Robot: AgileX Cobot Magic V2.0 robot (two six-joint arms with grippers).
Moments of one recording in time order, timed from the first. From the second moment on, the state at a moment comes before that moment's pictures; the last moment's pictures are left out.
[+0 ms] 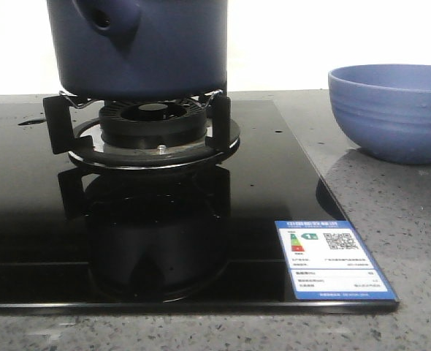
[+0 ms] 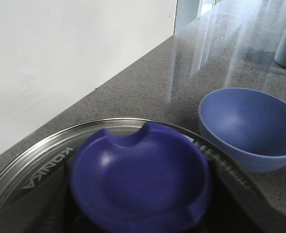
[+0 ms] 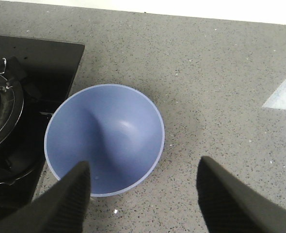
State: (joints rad) left arm -0.21 1.51 -1.25 -1.37 0.82 1.54; right arm -0.05 0.94 -1.25 0.14 1.05 -0.17
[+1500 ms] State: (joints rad) left arm 0.11 1.07 -1.25 -1.41 0.95 1.28; right arm -0.05 0.92 -1.20 0.43 0.85 -0.23
